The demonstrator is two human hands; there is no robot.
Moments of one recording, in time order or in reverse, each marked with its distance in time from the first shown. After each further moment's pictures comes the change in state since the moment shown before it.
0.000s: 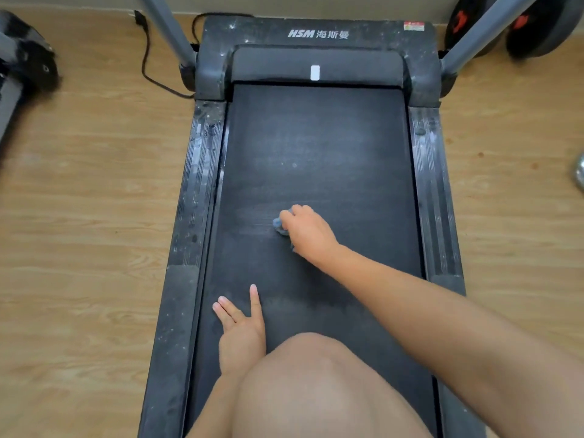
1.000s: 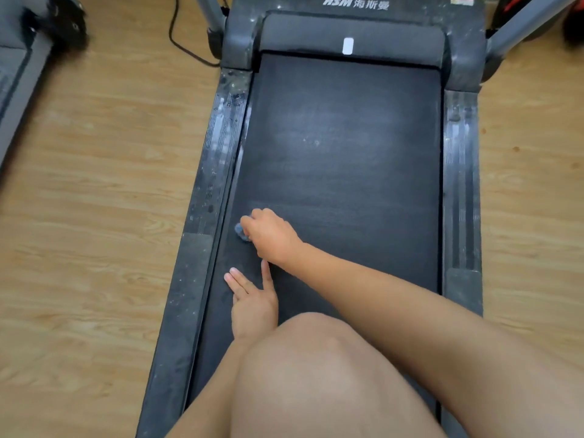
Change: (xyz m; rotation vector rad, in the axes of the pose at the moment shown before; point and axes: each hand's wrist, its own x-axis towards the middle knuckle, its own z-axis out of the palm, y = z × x) left_hand 0.001 0.003 0.007 0.008 0.062 -0.012; right_hand 0.006 -0.094 0.038 0.102 -0.098 -0.236
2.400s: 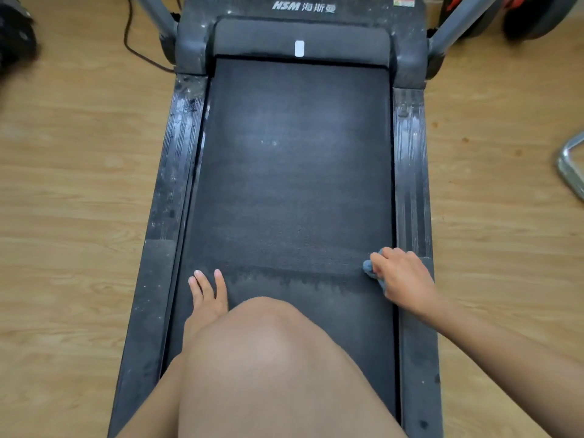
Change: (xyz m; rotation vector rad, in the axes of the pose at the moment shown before) left_hand -0.007 -0.025 0.007 -0.056 -0.018 0.001; right_hand -0.269 0.191 -0.033 -0.261 -0.001 0.374
